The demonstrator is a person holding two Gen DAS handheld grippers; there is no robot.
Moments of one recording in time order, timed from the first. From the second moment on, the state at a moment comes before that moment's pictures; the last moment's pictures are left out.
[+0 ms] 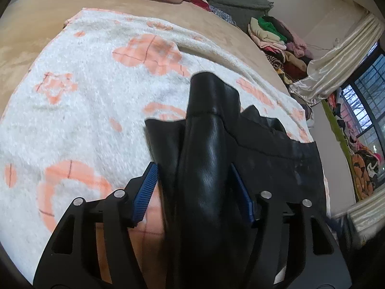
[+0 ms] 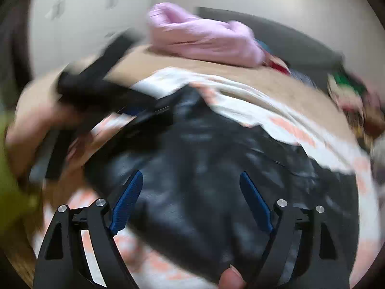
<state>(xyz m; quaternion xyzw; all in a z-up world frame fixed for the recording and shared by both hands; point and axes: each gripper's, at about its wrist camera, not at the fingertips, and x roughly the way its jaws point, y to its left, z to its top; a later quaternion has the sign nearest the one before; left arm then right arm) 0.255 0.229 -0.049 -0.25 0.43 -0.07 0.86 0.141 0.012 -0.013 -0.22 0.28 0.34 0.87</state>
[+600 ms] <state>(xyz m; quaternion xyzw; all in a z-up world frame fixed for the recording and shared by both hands) 0.260 0.226 -0.050 -0.23 0.44 -0.07 0.87 0.082 0.093 -0.068 -0.40 0.20 0.29 0.84</state>
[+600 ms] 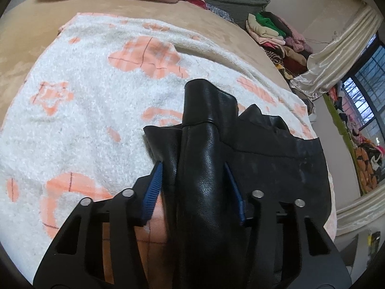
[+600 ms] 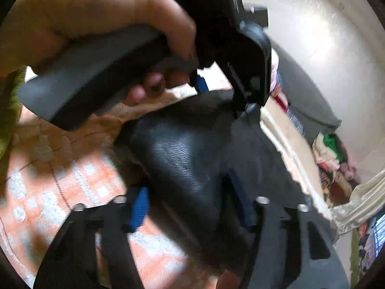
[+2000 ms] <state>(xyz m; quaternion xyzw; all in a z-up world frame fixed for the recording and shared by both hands) 0.292 -0.084 0.085 -0.12 0.35 -0.21 0.90 0.120 -0.236 0.020 0.00 0.21 0.17 0.96</state>
